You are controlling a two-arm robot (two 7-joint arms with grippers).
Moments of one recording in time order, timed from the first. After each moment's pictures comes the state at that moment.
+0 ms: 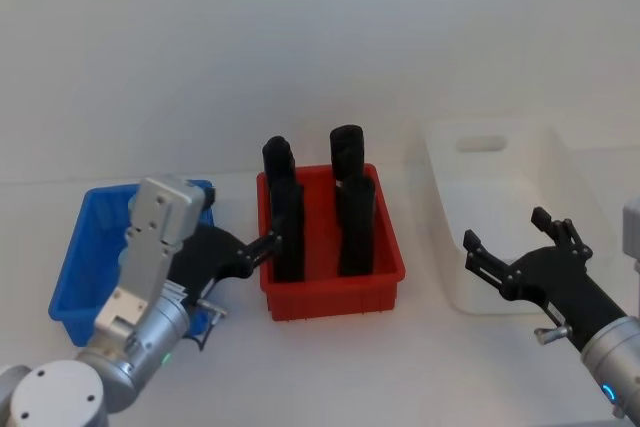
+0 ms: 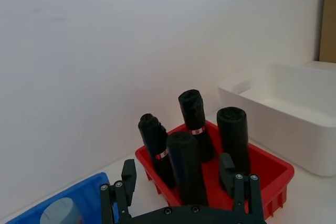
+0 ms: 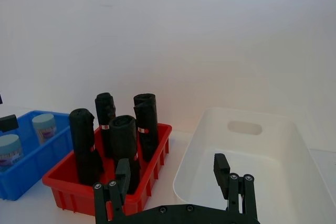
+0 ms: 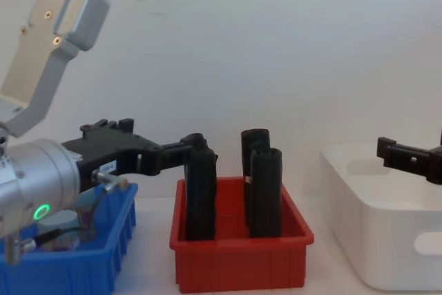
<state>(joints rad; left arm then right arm) -0.25 0.41 0.41 -1.58 -0.27 0.04 -0.04 -0.01 0.34 -0.23 -1.77 0.29 0.03 0.07</state>
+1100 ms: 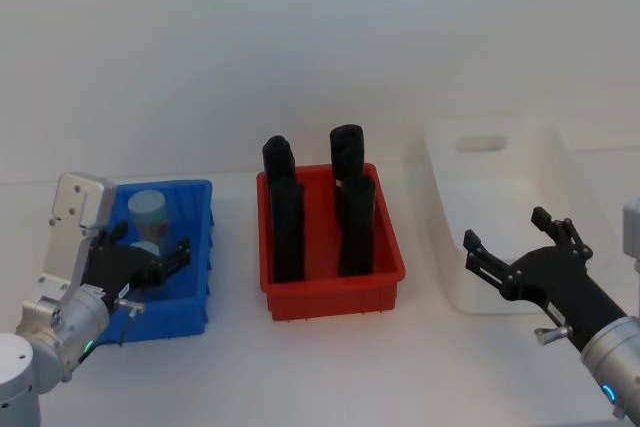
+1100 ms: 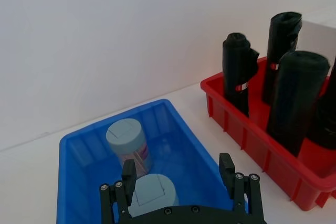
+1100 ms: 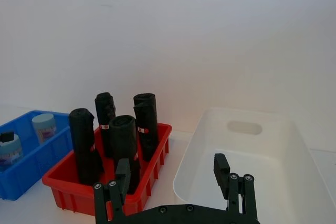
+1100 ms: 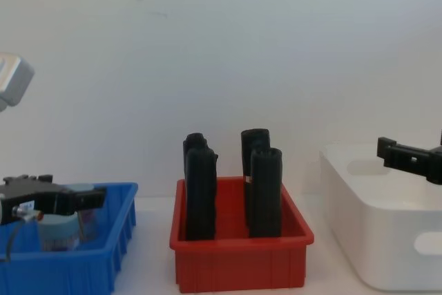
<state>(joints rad) -0.35 0.43 0.31 -1.30 -0.36 0.12 -0.12 -0.01 0.34 -0.23 -1.77 0.29 0.03 0.07</state>
